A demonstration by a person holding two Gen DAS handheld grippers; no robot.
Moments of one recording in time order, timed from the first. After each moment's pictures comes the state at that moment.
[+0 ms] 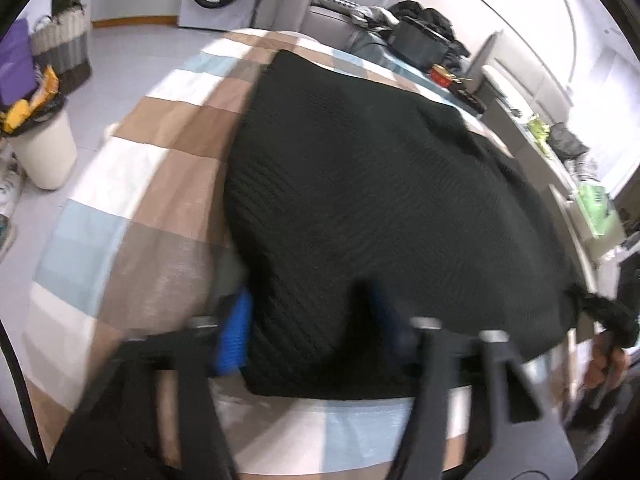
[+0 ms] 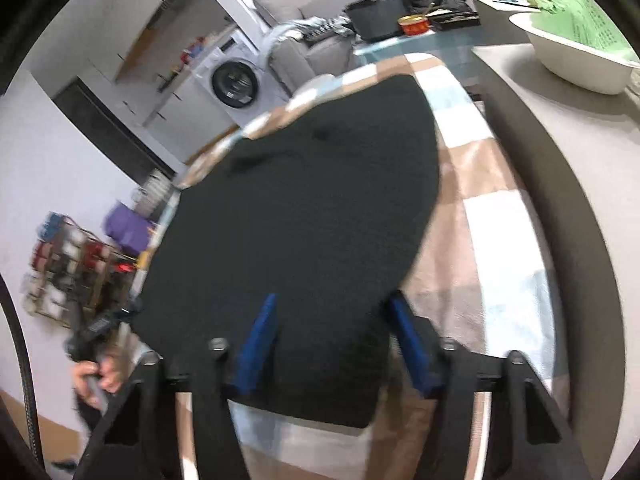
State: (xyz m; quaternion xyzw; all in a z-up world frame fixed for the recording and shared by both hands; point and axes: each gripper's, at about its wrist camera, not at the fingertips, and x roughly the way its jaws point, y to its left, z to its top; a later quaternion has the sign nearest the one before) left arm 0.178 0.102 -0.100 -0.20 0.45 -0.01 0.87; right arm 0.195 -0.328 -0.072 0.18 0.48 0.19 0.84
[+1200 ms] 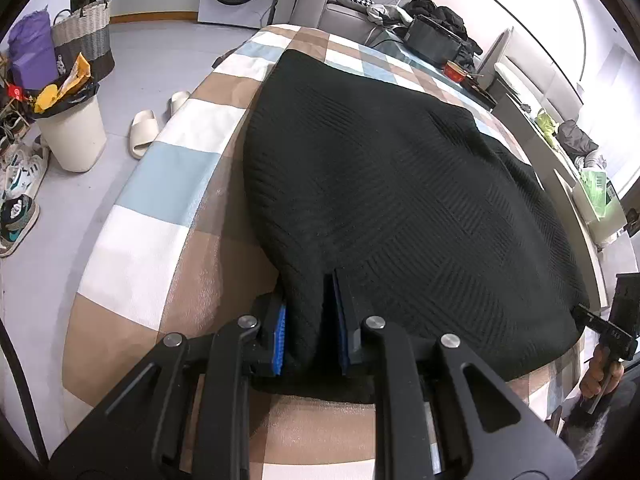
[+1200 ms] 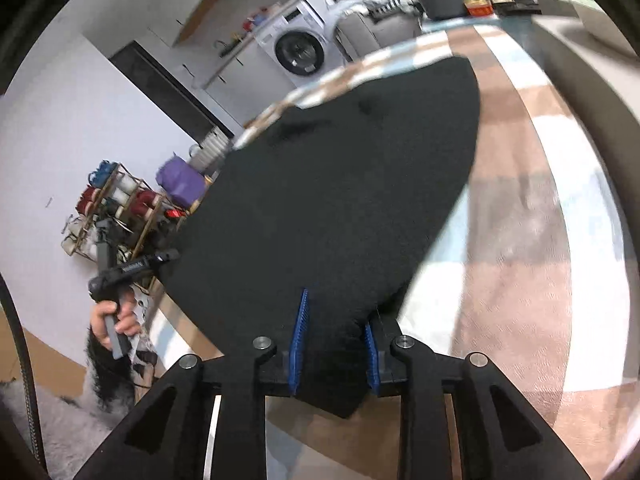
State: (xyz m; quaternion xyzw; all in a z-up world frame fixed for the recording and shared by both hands) left arm 0.132 0.123 -0.100 -0.18 0.46 0.03 0.87; right arm 0.124 -0.308 -0.099 0.17 0.48 0.31 0.80
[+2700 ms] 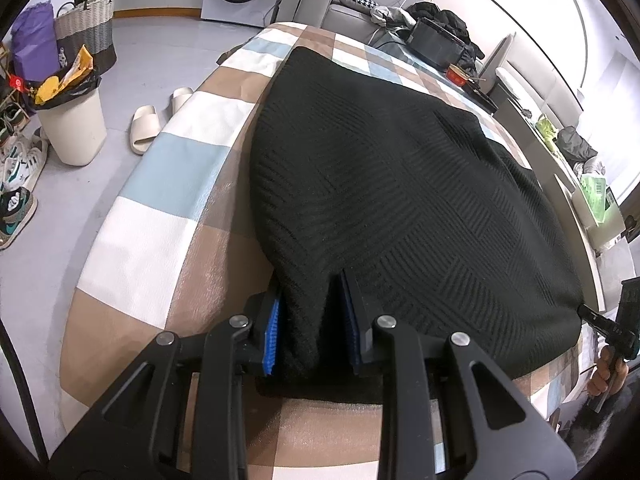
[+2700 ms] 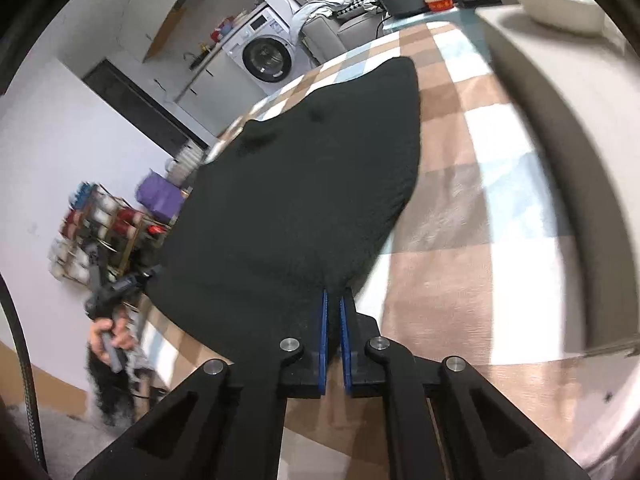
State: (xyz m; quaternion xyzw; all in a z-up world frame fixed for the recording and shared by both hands) left arm 0.126 0.134 -0.108 -0.19 0.45 0.03 0.87; right arm 0.117 -0.347 -0.081 0.17 0.49 0.26 0.81
